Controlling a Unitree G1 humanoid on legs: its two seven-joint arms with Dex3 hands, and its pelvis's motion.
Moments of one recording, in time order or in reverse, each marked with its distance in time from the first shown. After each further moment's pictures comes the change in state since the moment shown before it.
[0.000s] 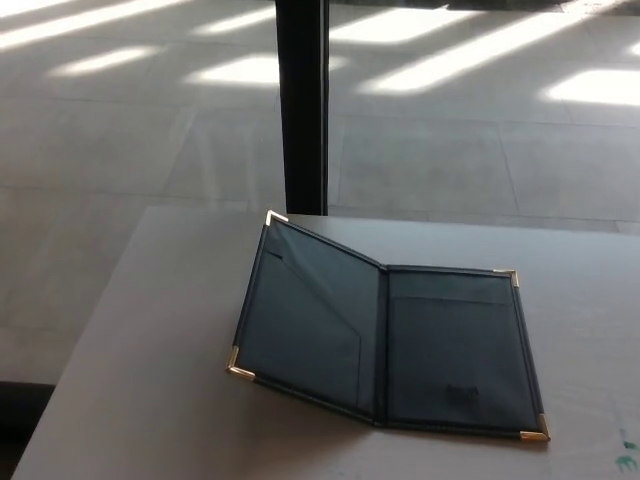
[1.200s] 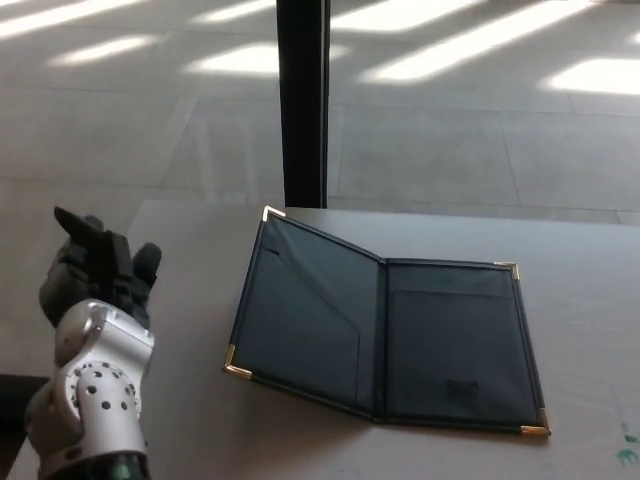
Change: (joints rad) left_arm -0.427 -0.429 -0.005 -0.309 -0.300 0.336 0.390; right_arm 0.004 0.032 -0.229 -0.239 0.280 0.330 0.055
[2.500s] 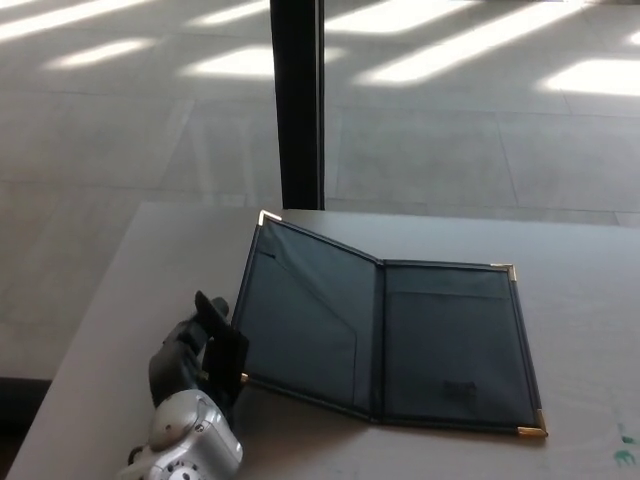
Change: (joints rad) left_arm 0.300 -0.012 -0.407 -0.087 0.023 0.033 0.006; right_arm -0.011 -0.025 -0.020 0.015 0.036 0.056 -0.026
